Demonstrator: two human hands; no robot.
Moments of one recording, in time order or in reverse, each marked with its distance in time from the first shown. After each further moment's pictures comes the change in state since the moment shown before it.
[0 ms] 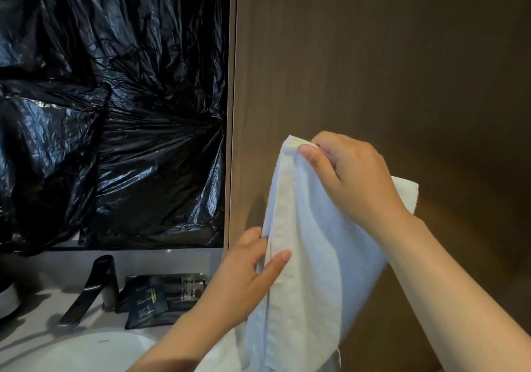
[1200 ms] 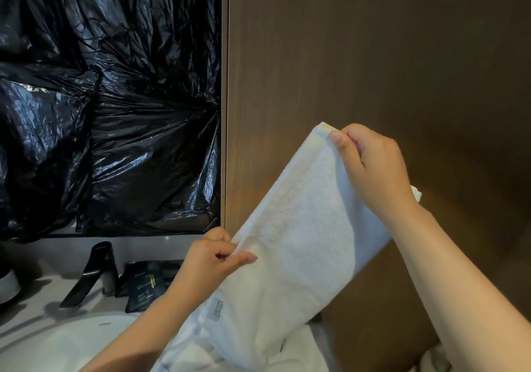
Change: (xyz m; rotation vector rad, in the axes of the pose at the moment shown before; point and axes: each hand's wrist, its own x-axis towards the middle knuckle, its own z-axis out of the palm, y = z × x) left_hand -0.009 -0.059 -0.014 0.008 0.097 -0.164; right_hand -0.015 0.043 0.000 0.047 0.080 0.163
